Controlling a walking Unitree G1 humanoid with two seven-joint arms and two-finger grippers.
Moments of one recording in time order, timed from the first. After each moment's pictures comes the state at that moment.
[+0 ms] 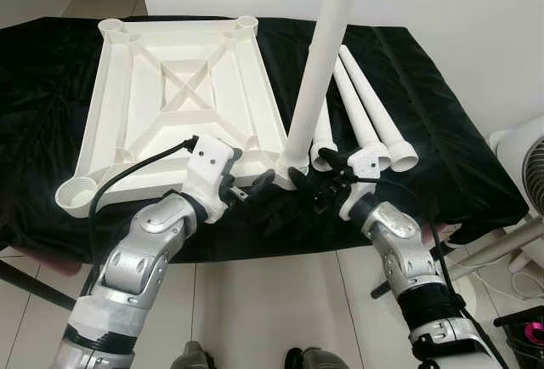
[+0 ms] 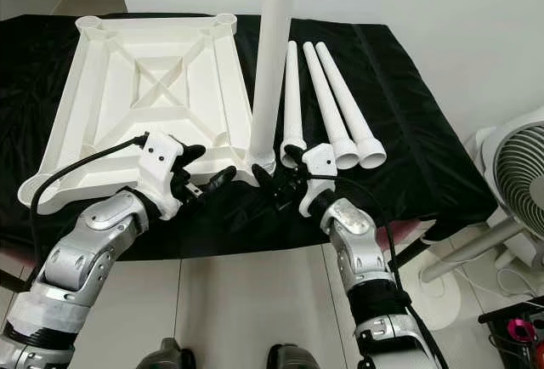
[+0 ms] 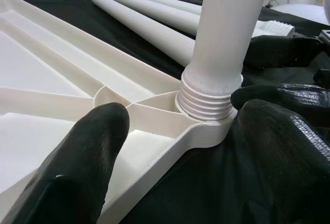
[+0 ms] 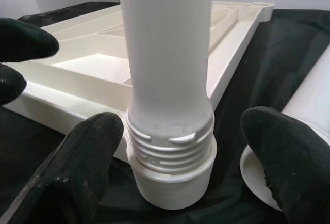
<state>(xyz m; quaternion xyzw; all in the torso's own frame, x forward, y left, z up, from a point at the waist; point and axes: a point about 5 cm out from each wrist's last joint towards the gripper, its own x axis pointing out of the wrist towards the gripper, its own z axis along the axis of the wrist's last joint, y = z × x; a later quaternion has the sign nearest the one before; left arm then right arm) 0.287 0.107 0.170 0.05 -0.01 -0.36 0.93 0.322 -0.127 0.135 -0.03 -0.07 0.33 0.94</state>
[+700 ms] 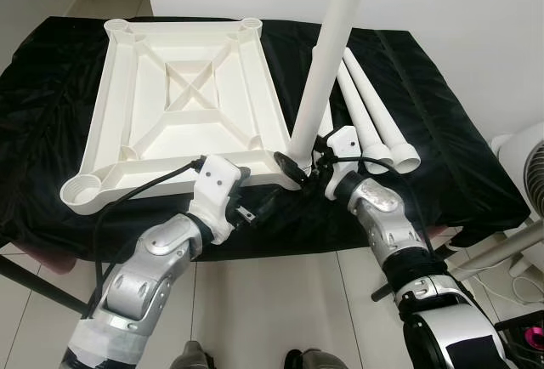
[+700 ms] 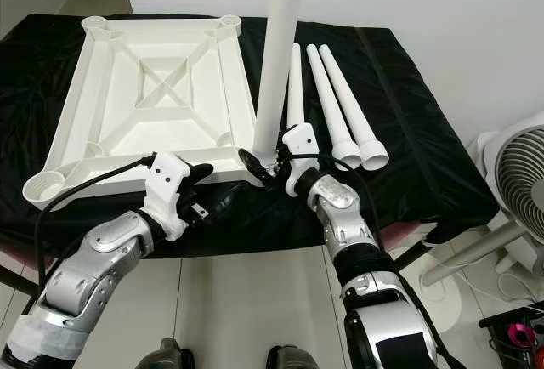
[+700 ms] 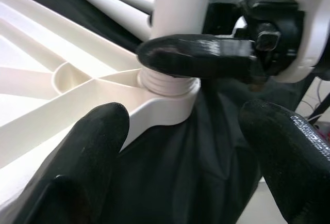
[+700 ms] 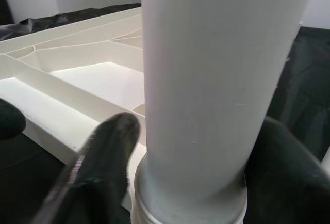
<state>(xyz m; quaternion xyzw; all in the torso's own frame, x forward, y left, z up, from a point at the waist) 0.265 0.092 0.156 0.03 0.01 -0.40 0.92 0.351 -0.106 0.145 -0.06 -0.08 0.36 0.93</state>
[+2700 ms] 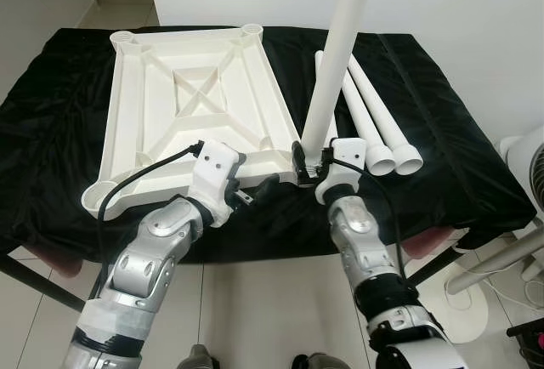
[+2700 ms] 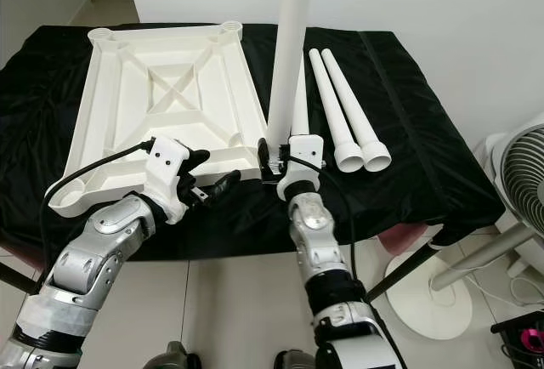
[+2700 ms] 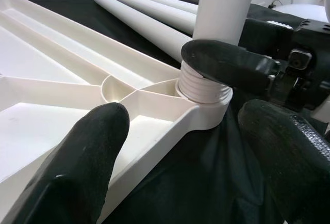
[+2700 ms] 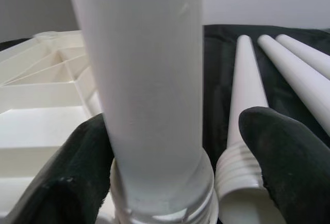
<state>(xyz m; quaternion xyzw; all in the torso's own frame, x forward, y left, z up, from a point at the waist) 0.287 0.098 0.164 0.03 0.00 -0.37 0.93 0.335 -0.105 0.137 0.02 -0.09 0.12 0.99</state>
